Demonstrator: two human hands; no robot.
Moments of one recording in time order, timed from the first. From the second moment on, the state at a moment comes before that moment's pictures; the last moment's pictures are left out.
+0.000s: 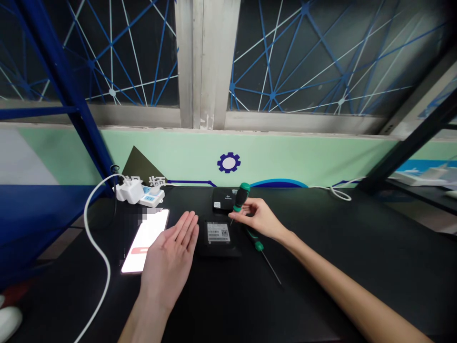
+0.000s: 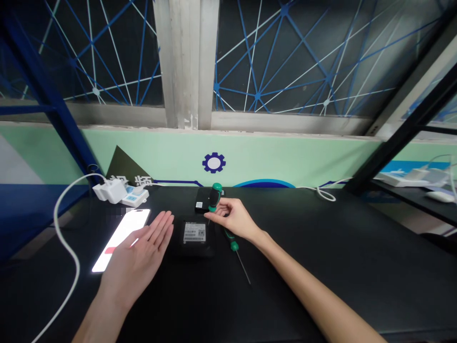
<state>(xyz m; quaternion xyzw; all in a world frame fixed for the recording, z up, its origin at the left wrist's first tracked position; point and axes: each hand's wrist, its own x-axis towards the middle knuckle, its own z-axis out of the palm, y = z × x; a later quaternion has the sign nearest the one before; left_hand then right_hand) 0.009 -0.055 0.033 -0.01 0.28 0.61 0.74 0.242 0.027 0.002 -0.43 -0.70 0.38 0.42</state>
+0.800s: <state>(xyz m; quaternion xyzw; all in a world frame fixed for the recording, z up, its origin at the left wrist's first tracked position) 0.007 -0.053 0.024 0.01 0.29 0.60 0.75 0.247 0.030 0.001 -0.43 -0.67 0.44 0.42</state>
